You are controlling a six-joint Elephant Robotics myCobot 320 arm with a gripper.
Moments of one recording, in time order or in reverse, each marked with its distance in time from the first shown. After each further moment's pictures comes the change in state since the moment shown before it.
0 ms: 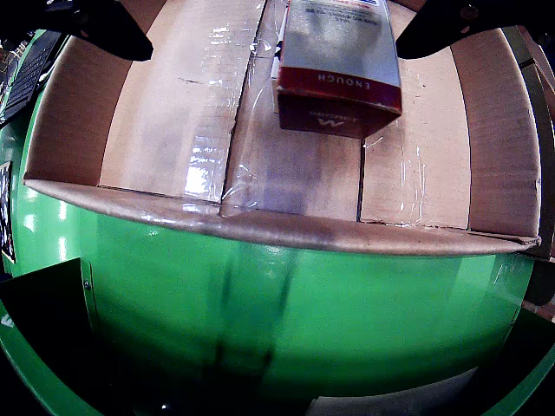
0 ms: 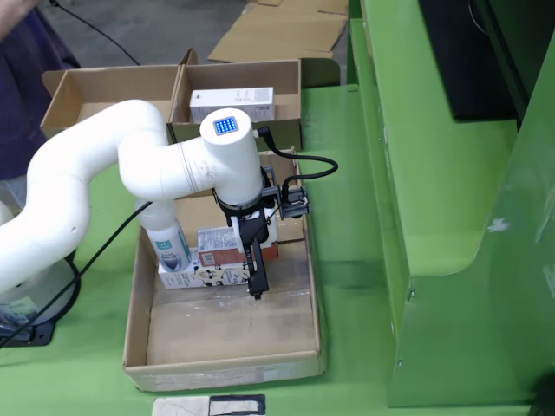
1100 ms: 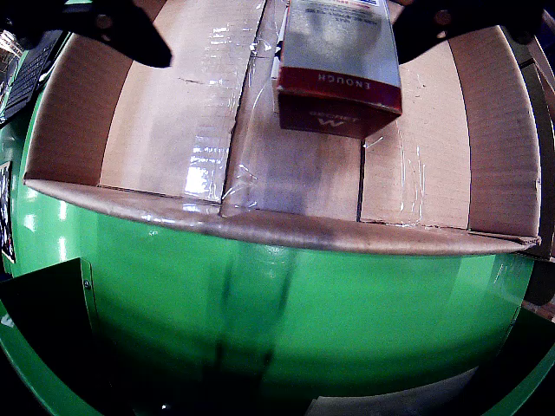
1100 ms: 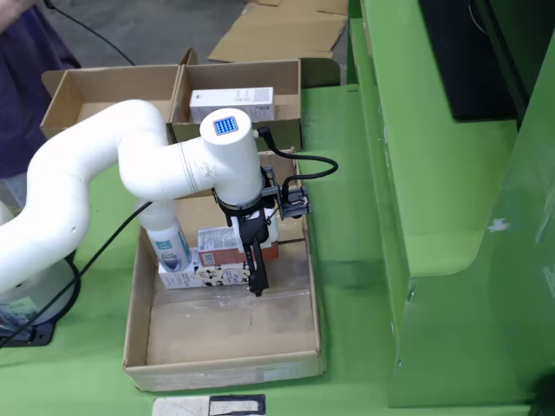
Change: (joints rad) arm -0.002 0.000 0.000 0.000 0.000 0.000
